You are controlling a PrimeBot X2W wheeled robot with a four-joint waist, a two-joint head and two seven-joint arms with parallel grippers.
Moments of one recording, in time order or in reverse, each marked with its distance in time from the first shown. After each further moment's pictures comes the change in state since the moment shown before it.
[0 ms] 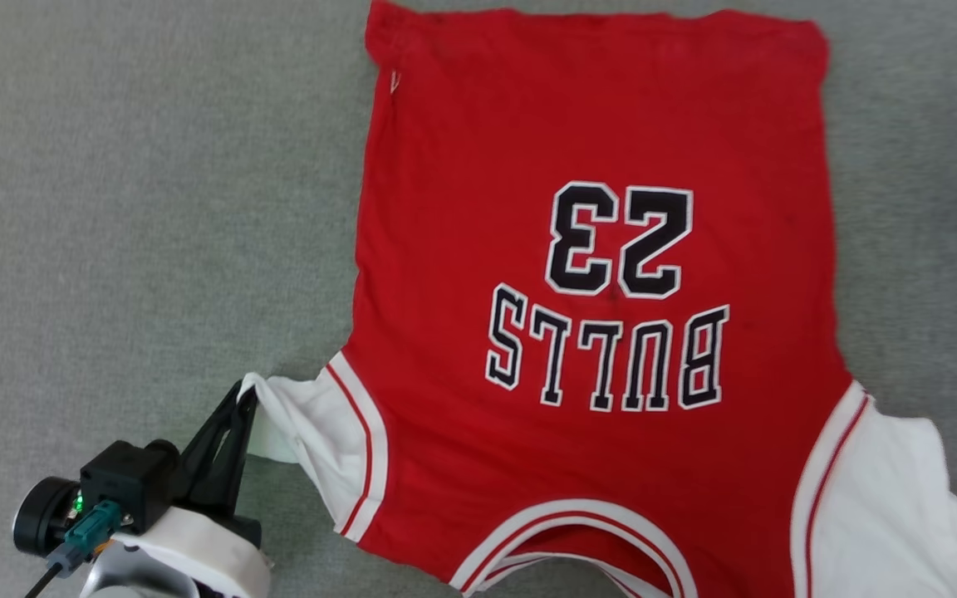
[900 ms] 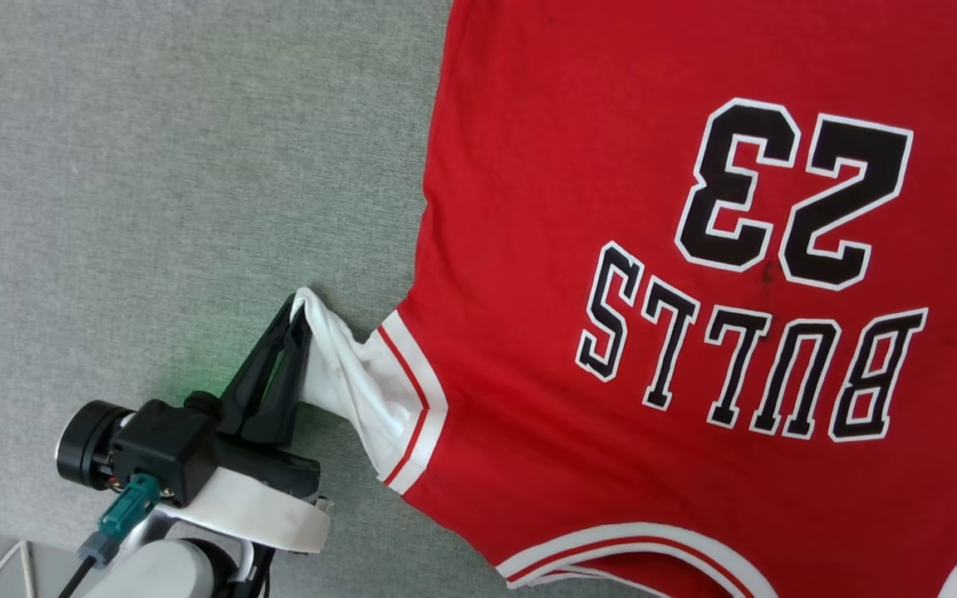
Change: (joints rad) left arm -0.121 -0.103 0.006 -0.103 0.139 0.022 -0.004; right arm -0.321 0.123 0.057 0.321 0.032 0.000 0.555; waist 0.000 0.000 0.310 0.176
